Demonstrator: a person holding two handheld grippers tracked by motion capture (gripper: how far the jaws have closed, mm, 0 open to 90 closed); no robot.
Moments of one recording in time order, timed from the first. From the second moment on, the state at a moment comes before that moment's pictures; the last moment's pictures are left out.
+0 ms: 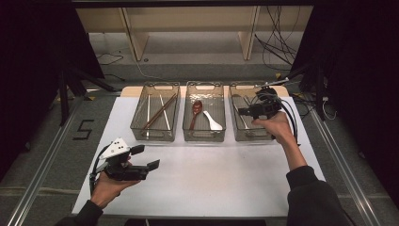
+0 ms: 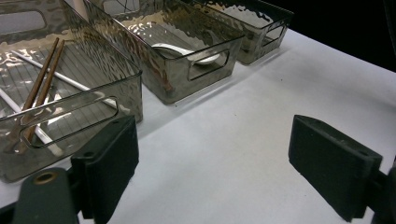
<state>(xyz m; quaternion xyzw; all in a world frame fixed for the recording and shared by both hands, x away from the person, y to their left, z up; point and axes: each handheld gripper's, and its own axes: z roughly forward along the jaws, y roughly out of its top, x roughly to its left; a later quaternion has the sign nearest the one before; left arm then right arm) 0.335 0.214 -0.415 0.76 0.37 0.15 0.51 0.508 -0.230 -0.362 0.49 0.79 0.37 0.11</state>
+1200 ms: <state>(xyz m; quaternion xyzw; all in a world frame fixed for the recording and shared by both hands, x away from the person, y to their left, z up) 0.336 0.211 -0.416 0.76 0.37 0.14 0.51 0.415 -0.228 -0.383 0.43 0.76 0.46 0.12</state>
